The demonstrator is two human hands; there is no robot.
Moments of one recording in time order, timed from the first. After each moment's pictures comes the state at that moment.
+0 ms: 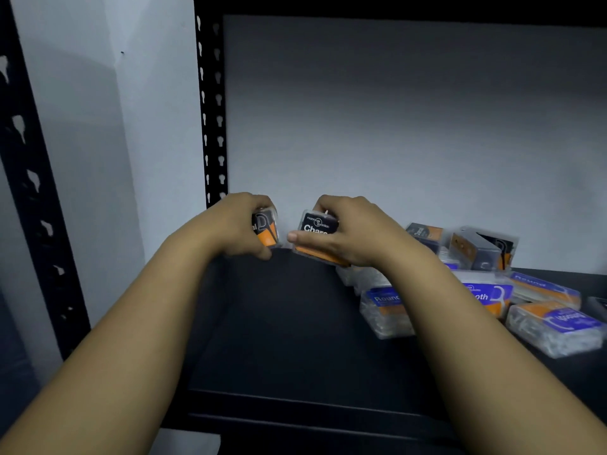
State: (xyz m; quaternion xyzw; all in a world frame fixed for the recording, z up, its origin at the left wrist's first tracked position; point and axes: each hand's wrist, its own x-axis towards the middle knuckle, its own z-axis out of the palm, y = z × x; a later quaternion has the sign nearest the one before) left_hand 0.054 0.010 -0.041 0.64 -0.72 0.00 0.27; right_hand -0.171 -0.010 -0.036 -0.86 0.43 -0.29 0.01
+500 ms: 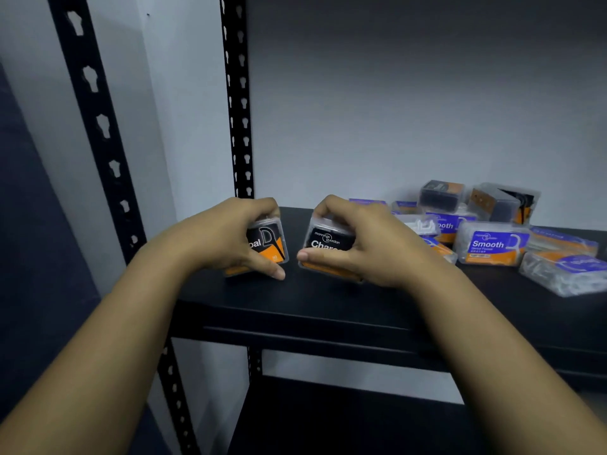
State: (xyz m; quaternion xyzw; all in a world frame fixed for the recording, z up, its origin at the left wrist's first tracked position) left_hand 0.066 0.111 -0.081 0.62 -0.76 -0.04 0.21; right_hand -0.174 0.062 -0.095 -0.89 0.32 -0.31 0.07
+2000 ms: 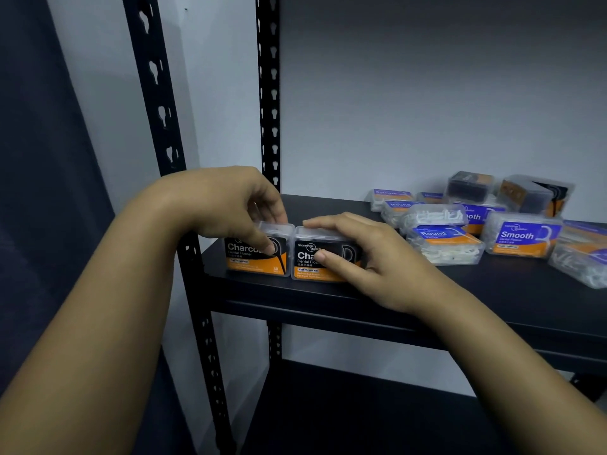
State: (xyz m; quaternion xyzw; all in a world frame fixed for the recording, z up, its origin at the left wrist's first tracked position) left_hand 0.080 0.166 -0.034 0.65 -0.75 -0.10 0.12; right_hand -0.159 0.095 -0.123 -0.91 0.22 -0.33 0.12
